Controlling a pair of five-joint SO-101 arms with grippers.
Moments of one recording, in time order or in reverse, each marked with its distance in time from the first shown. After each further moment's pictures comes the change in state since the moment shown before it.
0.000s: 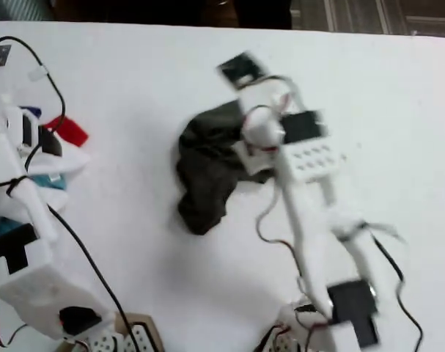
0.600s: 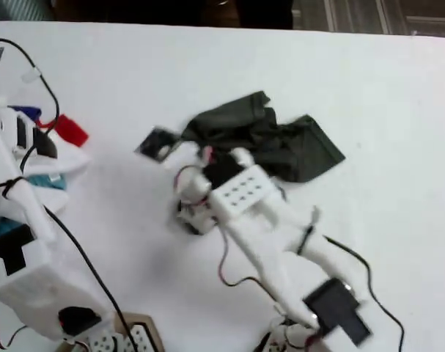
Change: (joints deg) left arm -1.7 0.0 0.0 0.3 0.0; right arm -26.5 7.0 16.2 -4.7 0.4
